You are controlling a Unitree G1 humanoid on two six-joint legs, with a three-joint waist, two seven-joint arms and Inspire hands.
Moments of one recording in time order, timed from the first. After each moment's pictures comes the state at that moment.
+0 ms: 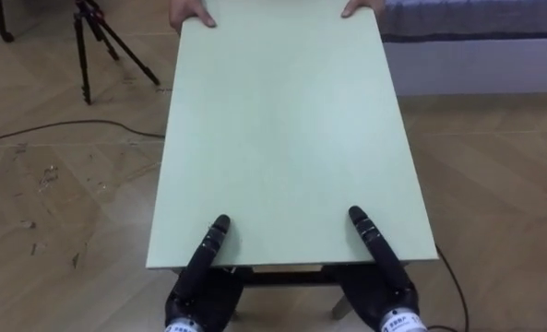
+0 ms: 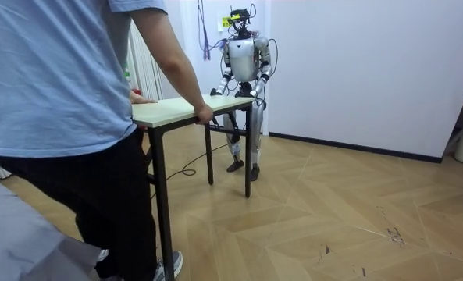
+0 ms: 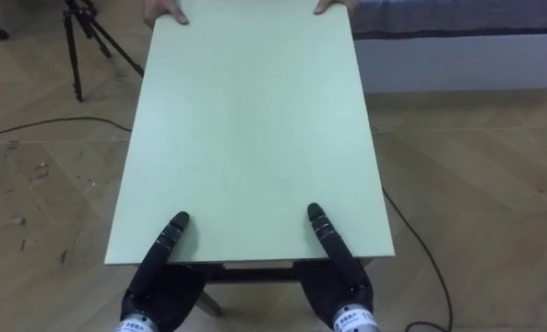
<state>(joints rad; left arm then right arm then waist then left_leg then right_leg) 0.33 0.07 -0.18 0.18 -1.21 0.07 -0.13 0.29 -0.15 0.21 0.18 1.29 0.02 0.12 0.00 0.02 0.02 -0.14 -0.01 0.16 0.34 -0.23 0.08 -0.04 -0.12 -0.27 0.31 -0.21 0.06</state>
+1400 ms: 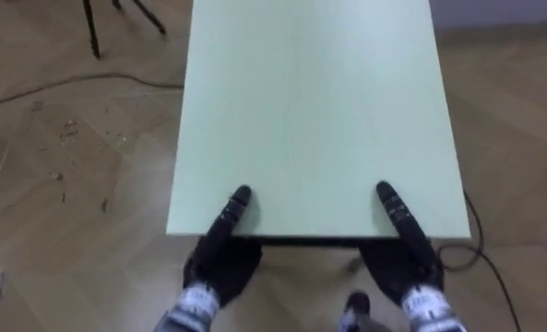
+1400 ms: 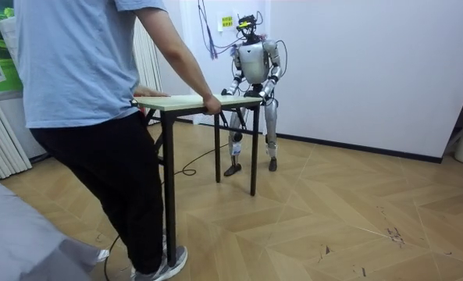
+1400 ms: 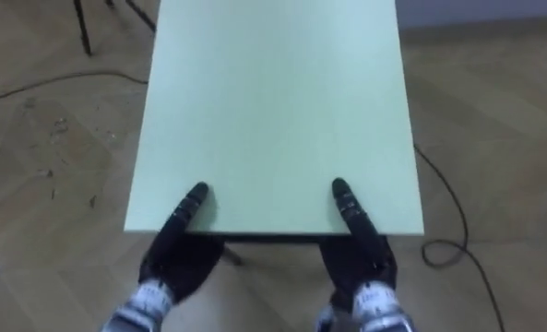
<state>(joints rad) 0.20 0.09 -0.26 0.22 -1.26 0.05 -0.17 0.28 -0.15 0.09 0.12 1.28 0.06 0.21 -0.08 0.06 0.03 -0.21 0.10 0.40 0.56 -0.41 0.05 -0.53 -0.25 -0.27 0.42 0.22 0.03</state>
